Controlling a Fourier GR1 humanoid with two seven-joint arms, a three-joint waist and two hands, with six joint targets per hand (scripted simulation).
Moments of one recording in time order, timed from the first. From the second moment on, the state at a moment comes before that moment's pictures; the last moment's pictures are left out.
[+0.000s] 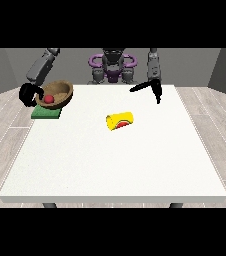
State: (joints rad) left arm -0.55 0.09 0.09 -1.18 -0.25 0.21 -0.35; right arm -0.67 -0.58 -0.41 -0.53 -0.31 0.26 -0.04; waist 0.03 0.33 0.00
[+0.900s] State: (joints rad) left arm -0.50 0.10 0.01 -1.54 -0.31 0.21 -0.20; right arm -0.70 -0.79 -0.47 -0.34 -0.30 0.37 -0.23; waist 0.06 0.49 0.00
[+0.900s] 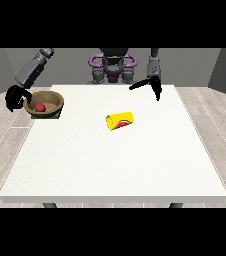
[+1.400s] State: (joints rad) left arm -0.48 0.11 0.02 -1.60 -0.28 0.17 -0.13; right arm -0.71 -0.81 -0.46 -0.31 -0.29 0.40 -0.17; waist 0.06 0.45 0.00
